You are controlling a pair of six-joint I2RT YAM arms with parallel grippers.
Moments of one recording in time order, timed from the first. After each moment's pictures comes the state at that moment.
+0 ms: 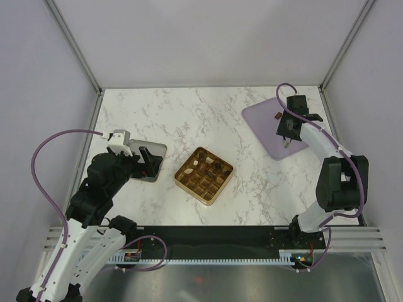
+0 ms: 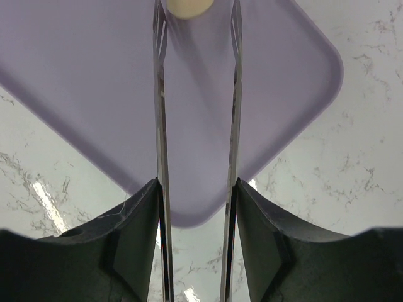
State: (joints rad) left arm -0.40 0.53 0.81 -0.60 -0.03 -0.34; right arm 0.06 1.61 1.21 -0.55 0.27 0.37
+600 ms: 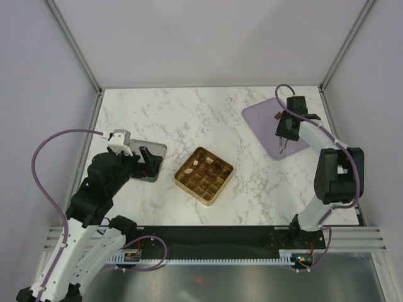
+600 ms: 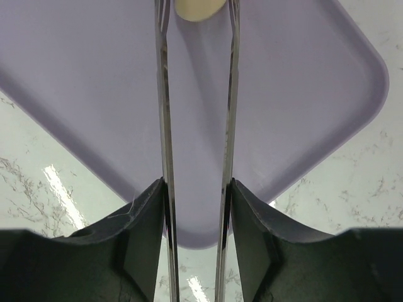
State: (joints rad) left arm -0.40 0.54 0.81 -0.60 -0.03 -0.34; right arm 0.02 1.71 1.21 -0.48 0.18 0.35
